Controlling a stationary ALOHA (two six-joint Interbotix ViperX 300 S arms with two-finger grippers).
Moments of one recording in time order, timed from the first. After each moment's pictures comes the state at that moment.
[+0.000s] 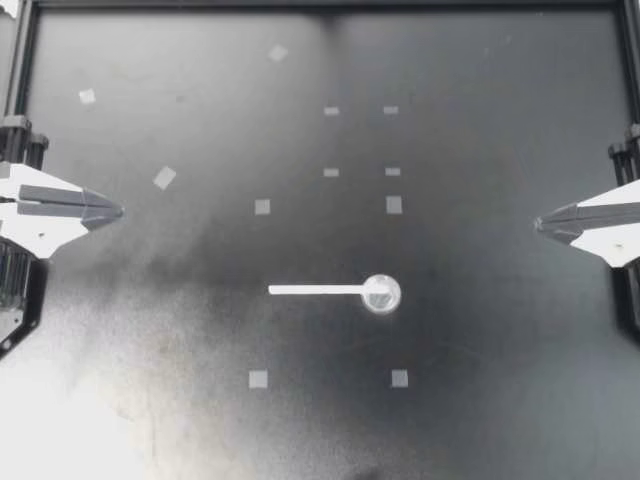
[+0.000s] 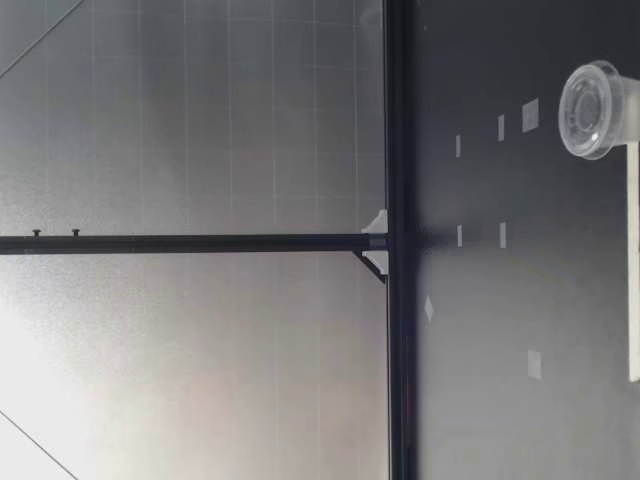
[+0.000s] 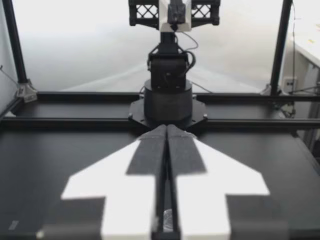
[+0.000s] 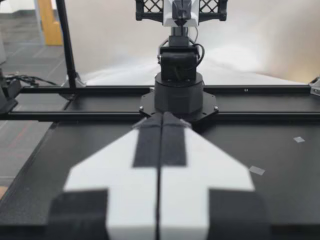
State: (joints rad) left arm 0.00 -0.96 1.17 0.00 -0.30 0.00; right arm 0.00 -0.96 1.17 0.00 -0.30 0.00
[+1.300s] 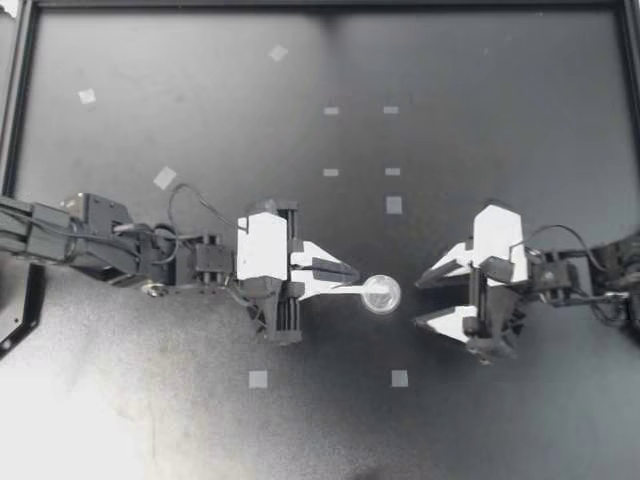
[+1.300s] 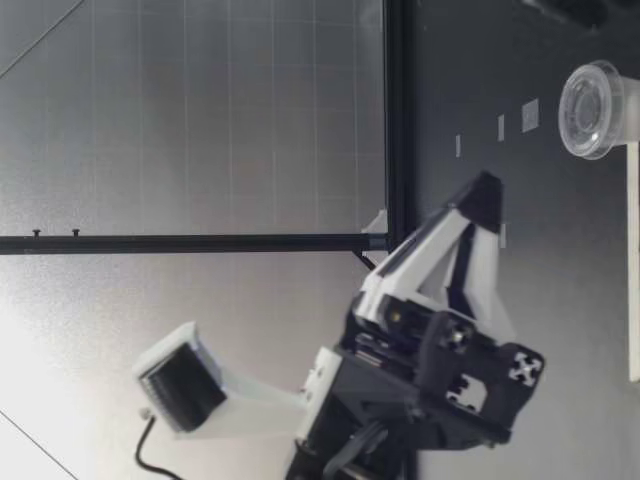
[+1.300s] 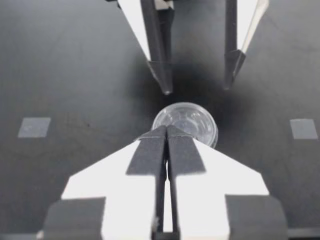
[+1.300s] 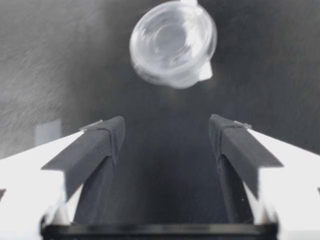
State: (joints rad) left arm -0.04 0.24 0.74 -0.13 -0.56 0.11; right arm 0.01 0.11 1.14 0.02 -0.63 0.29
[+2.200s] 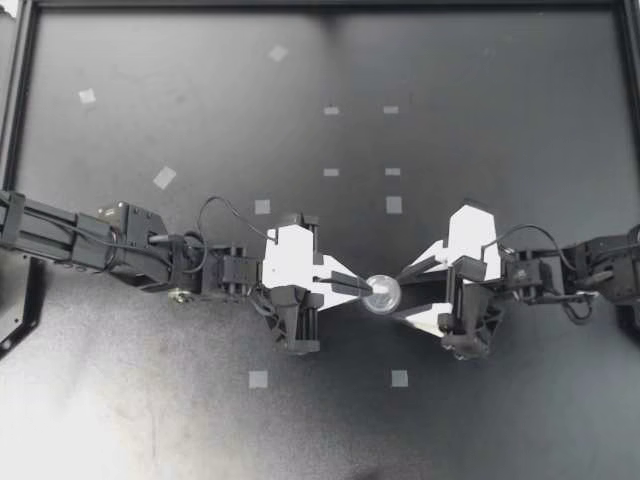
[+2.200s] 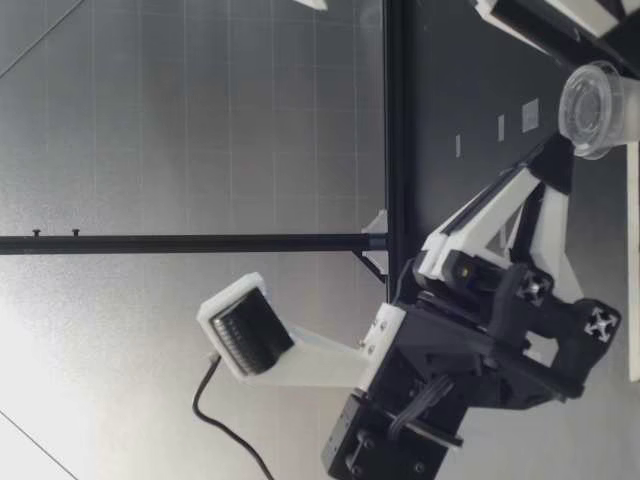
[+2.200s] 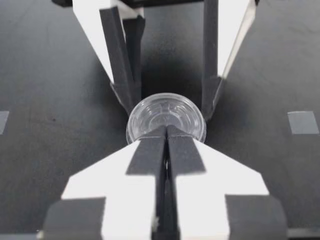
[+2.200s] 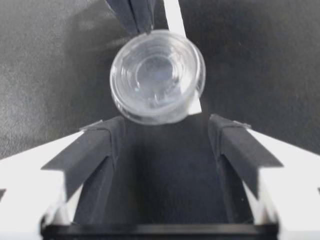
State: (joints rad) left arm -0.04 0.35 0.66 -0.05 -0.57 0.04; right arm 0.00 0.21 1.07 0.01 -0.67 0.27
